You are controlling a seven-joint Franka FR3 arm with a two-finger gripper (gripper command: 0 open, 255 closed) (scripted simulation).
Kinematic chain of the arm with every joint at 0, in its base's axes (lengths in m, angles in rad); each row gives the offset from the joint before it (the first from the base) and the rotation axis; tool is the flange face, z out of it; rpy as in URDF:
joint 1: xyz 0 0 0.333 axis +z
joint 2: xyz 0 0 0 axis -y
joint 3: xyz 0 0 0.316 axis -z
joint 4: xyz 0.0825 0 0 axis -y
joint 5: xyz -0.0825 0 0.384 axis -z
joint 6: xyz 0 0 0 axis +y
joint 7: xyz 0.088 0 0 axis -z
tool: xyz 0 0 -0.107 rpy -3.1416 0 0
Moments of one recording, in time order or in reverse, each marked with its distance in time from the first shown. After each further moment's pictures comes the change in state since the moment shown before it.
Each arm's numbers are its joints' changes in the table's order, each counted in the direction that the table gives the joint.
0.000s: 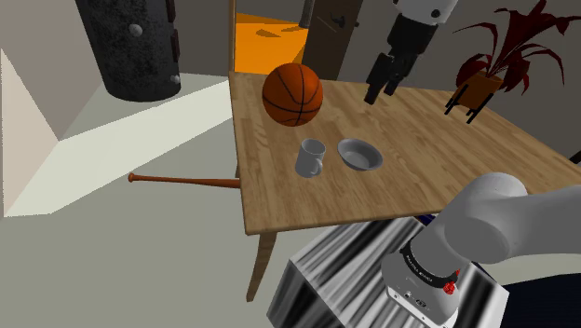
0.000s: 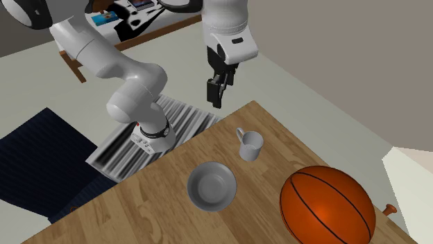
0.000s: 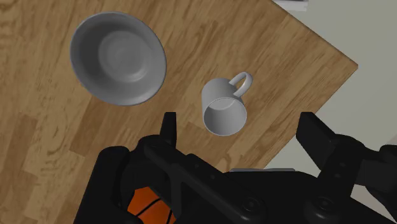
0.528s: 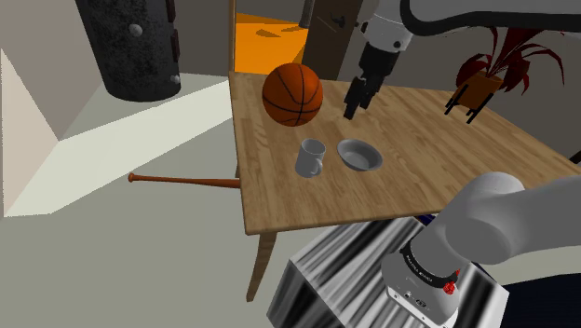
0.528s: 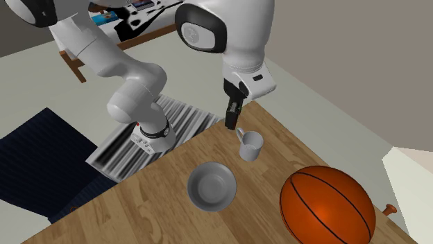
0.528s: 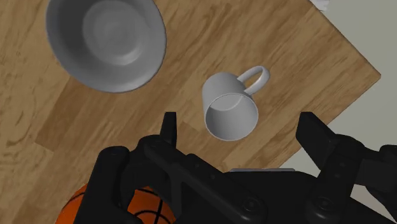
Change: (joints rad) arm 0.023 -0.136 0.036 -0.075 0.018 -0.185 -0.118
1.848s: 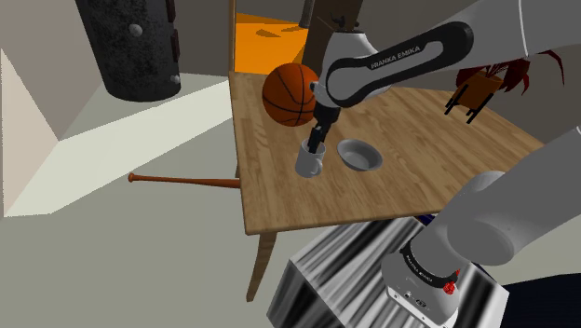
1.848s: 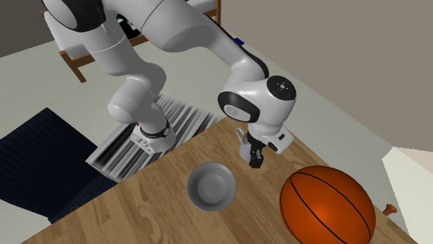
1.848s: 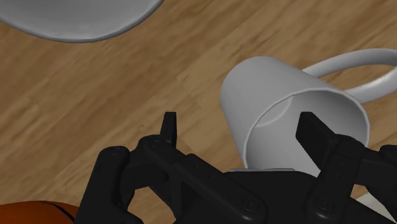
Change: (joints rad) arm 0.043 -0.453 0.051 -0.076 0.009 -0.476 -0.240
